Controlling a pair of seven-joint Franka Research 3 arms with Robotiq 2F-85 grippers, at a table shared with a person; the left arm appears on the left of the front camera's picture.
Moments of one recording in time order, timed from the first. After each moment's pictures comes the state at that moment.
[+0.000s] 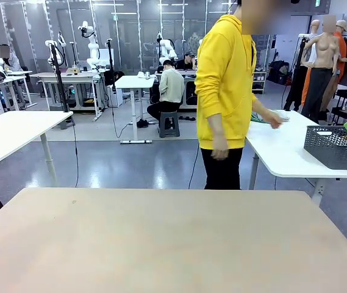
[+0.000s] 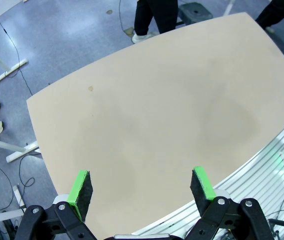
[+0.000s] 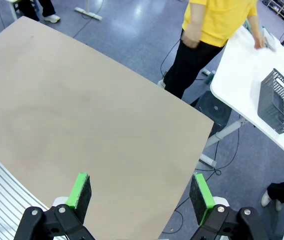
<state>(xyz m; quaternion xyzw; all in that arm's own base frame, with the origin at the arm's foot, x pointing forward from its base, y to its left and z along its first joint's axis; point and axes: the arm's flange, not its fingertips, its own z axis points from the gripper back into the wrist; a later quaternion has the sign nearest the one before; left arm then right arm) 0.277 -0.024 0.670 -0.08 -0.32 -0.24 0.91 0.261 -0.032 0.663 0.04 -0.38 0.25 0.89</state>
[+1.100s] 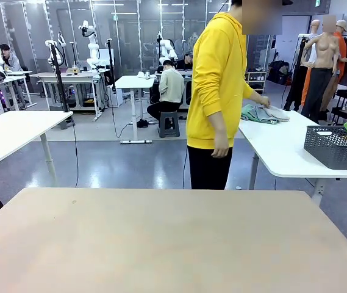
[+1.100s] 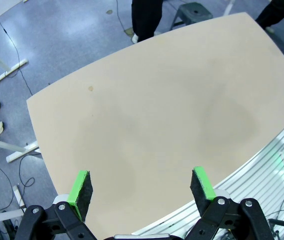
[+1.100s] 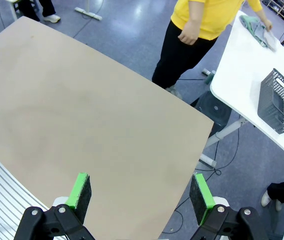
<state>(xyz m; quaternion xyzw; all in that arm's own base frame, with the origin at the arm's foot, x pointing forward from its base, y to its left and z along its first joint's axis) 0.277 -0.024 0.670 -0.08 -0.32 -0.24 0.91 0.261 -0.032 0.663 0.04 -0.38 0.25 0.89</state>
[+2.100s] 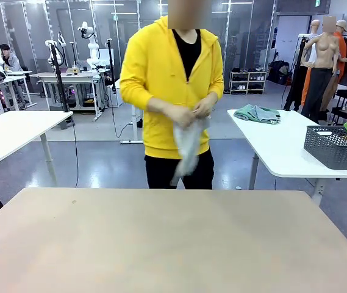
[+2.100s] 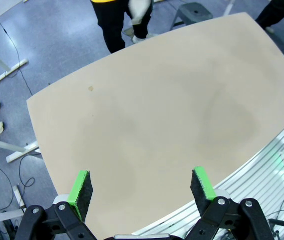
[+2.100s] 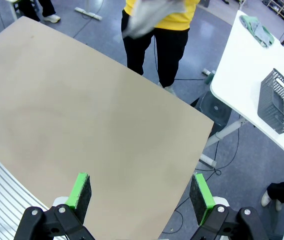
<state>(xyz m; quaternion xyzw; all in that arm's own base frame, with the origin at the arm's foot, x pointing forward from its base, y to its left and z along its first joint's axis) 0.277 -0.024 0.670 -0.08 -0.32 -0.24 0.91 0.261 -0.032 0.663 0.04 -0.38 0.25 0.89</state>
